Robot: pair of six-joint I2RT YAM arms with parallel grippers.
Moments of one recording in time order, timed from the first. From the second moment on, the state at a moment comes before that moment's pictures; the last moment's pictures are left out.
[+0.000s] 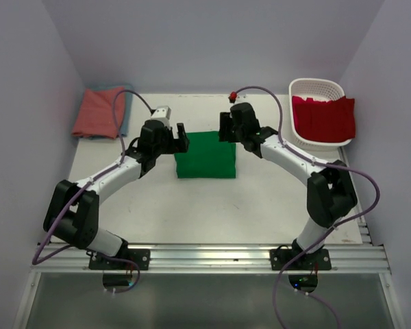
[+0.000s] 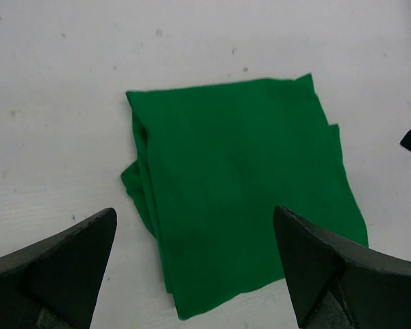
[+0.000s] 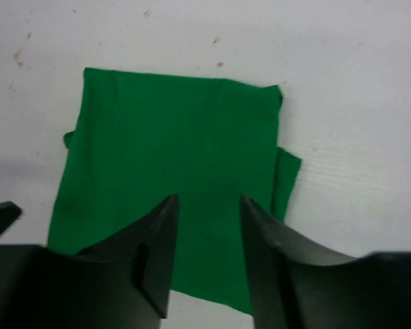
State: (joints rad) left arm -0.41 1.47 0.92 0.07 -0.07 -0.38; right arm 0.55 1.70 1.32 -0.22 0.21 0.37
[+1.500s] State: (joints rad) left arm -0.38 1.97 0.95 0.46 0.69 -0.62; right arm 0.54 1.98 1.27 -0.14 -0.06 0.43
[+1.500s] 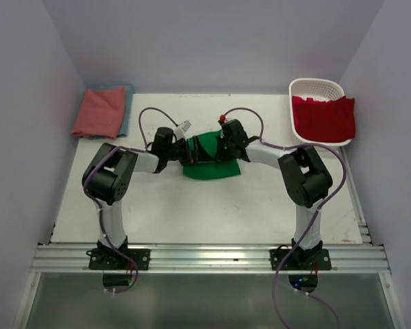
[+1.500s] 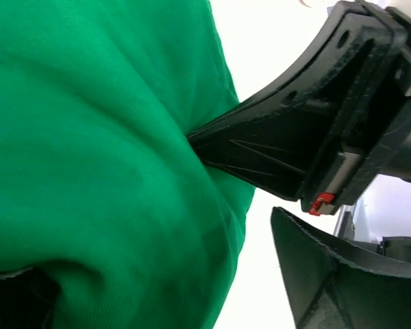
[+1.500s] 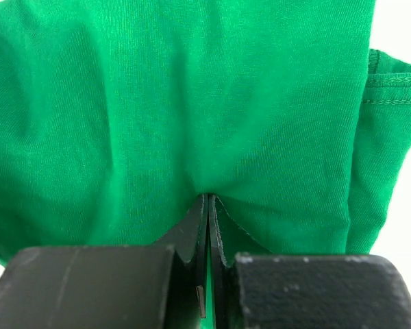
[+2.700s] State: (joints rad) left arm 0.07 1.54 1.18 0.18 0.23 -0.62; right arm 0.54 1.20 0.84 -0.31 -0.11 0.40
